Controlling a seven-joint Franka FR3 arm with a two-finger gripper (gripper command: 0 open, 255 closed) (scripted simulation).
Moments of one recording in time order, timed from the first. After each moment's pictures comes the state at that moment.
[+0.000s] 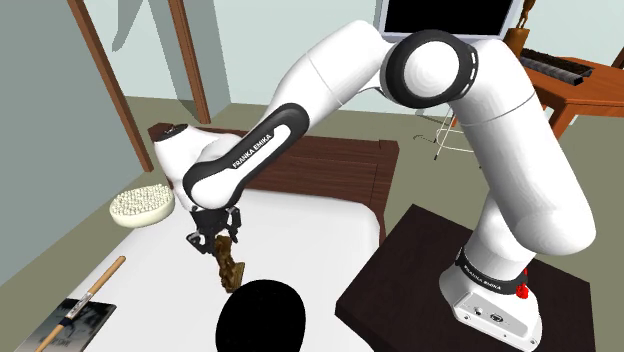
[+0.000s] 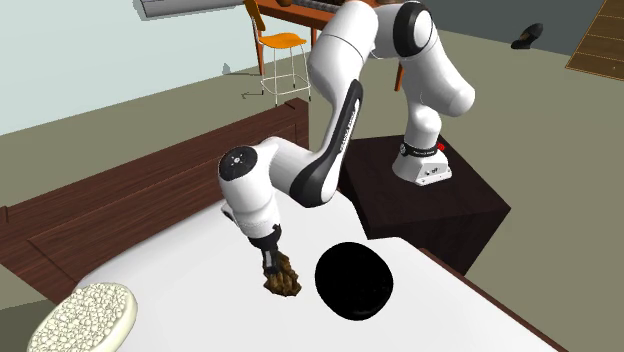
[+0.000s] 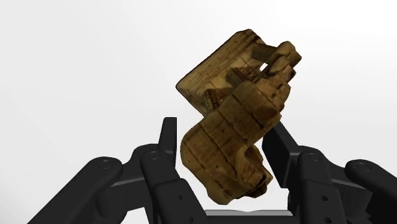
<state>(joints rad) 0.27 0.70 0.37 -1.61 -0.29 2.12 0.75</state>
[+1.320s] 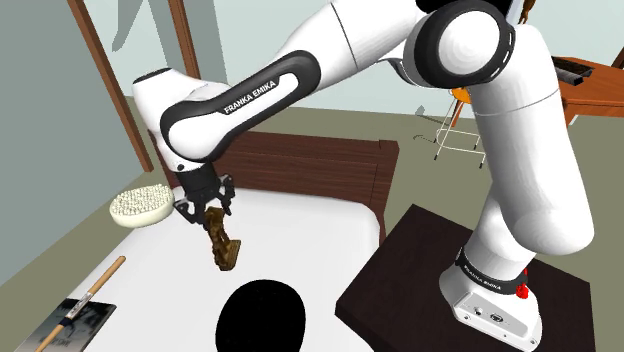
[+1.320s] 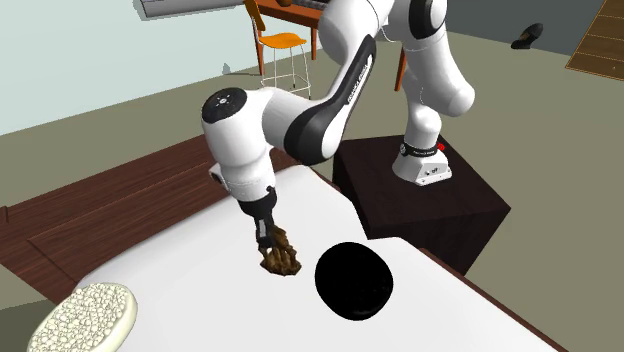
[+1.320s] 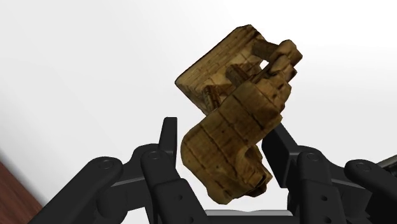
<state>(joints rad) 0.25 0.56 0.41 -1.55 -0.24 1.93 0.71</state>
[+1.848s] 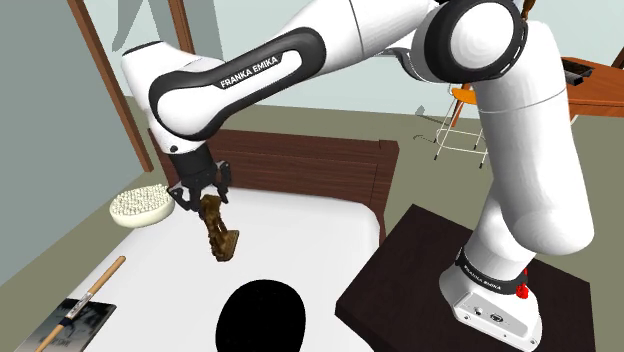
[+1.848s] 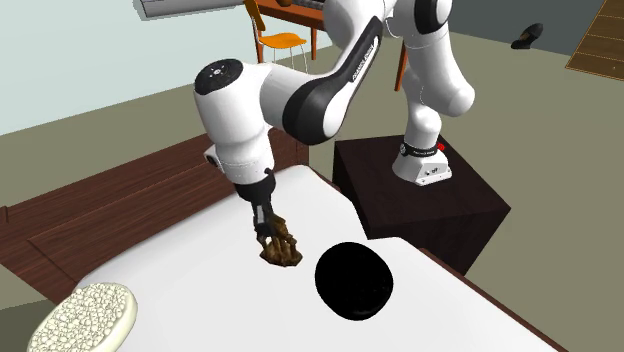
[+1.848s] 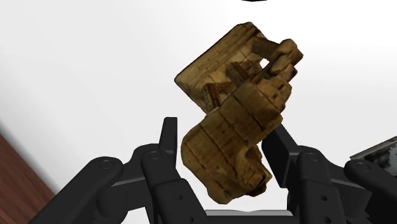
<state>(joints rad) 0.25 0.52 0.42 -1.50 -0.22 1.85 0.70</state>
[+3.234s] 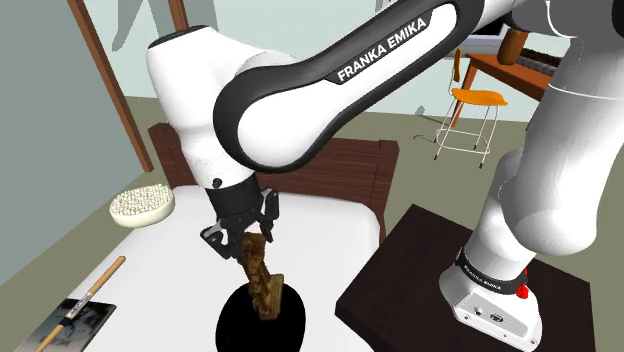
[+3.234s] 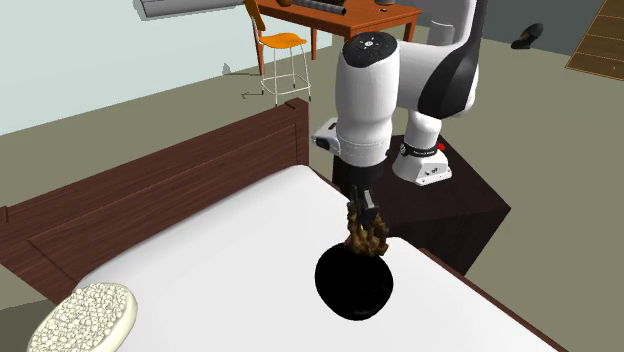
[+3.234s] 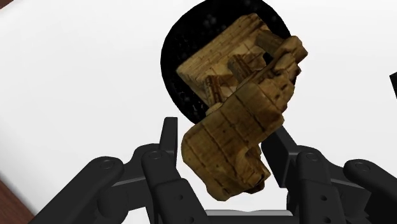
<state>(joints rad) 0.27 0.05 0.55 -2.04 -0.01 1.96 0.82</state>
